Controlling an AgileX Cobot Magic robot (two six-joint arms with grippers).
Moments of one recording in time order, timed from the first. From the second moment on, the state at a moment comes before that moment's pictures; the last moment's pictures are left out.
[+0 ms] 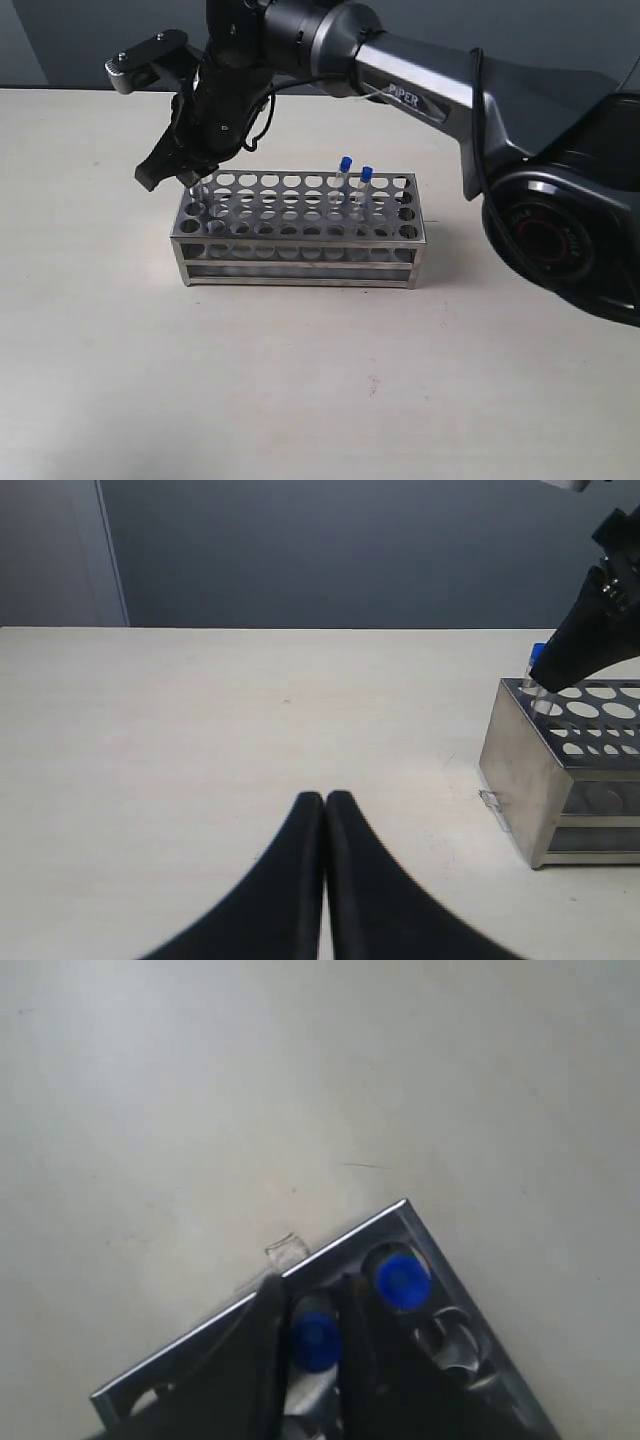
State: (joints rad) left arm -0.04 0.00 0.00 0.47 0.30 -0.52; right arm 0.90 2.38 -2.20 0.21 0.98 -0.32
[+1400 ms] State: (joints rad) left arm -0.04 0.00 0.00 0.47 0.30 -0.52; right arm 0.71 2.24 -2.20 -0.10 1.22 0.00
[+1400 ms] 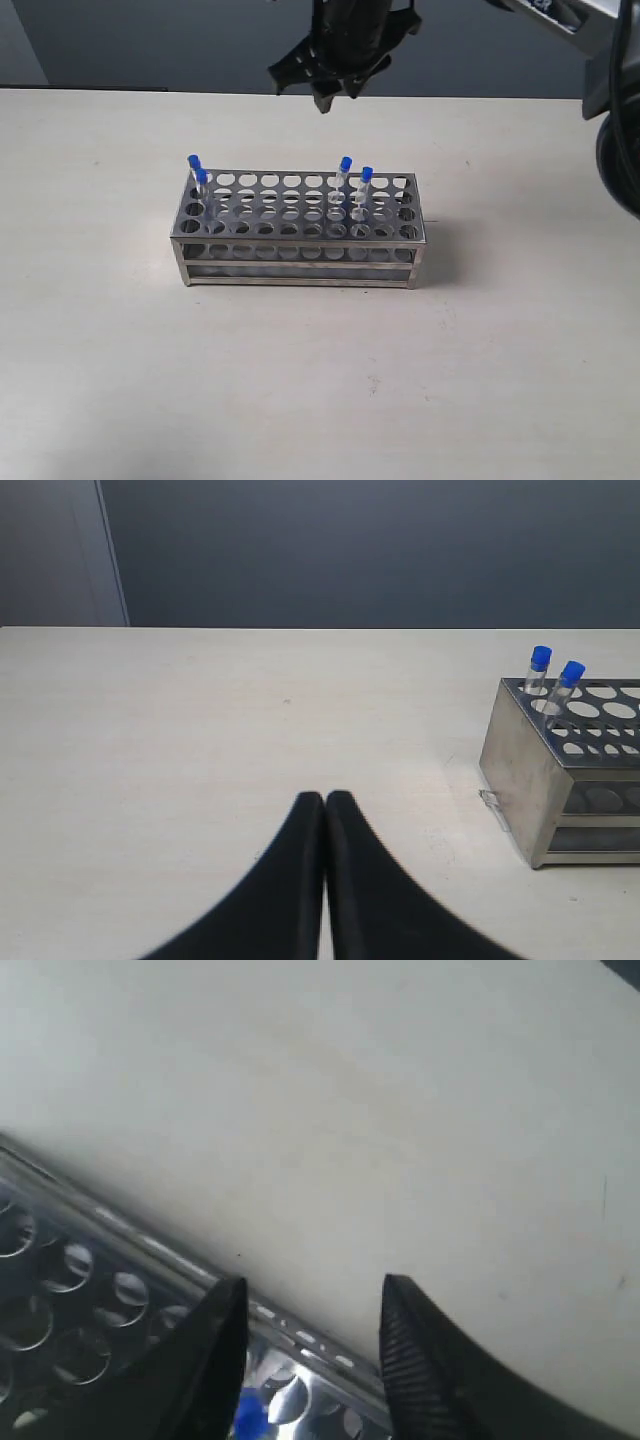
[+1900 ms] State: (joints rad) left arm -0.04 0.00 0.00 0.47 0.30 -0.52; right arm 0.66 2.24 -2.06 0.04 1.22 -0.04
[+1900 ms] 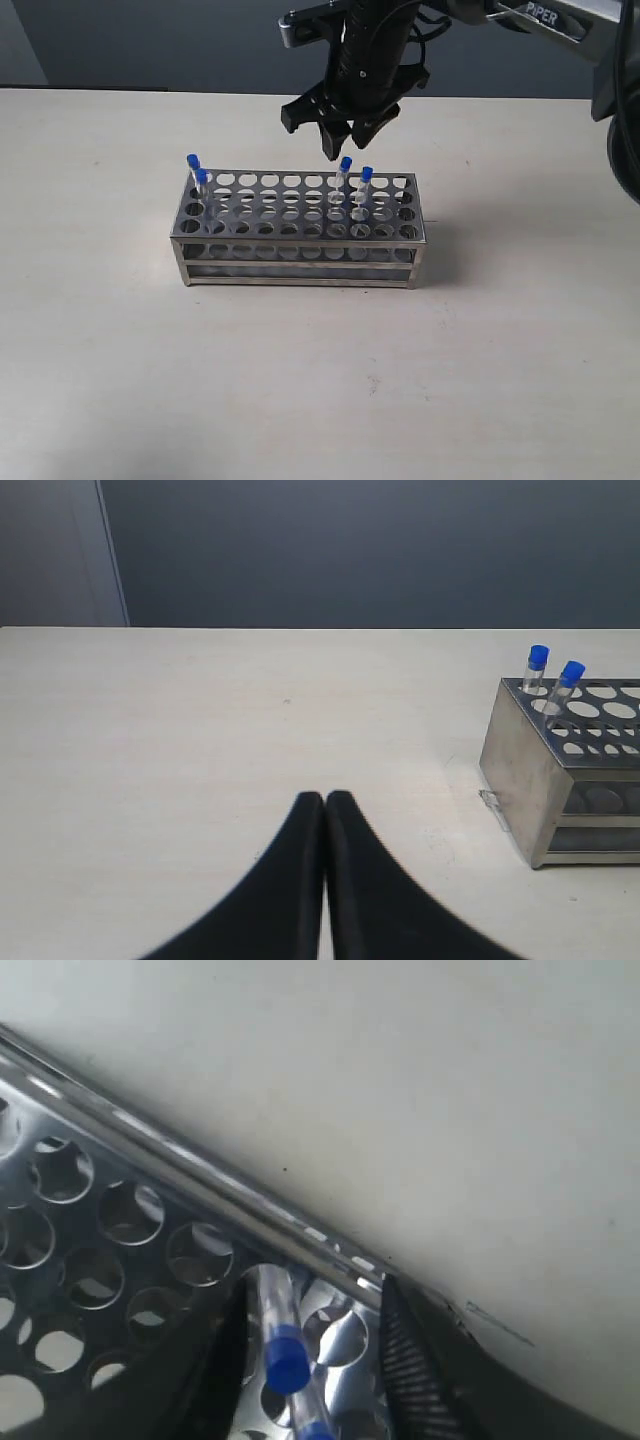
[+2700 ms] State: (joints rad) left arm -0.04 0.00 0.00 0.47 0.30 -0.52; right arm 0.66 2.25 -2.04 0.09 1.22 -0.04
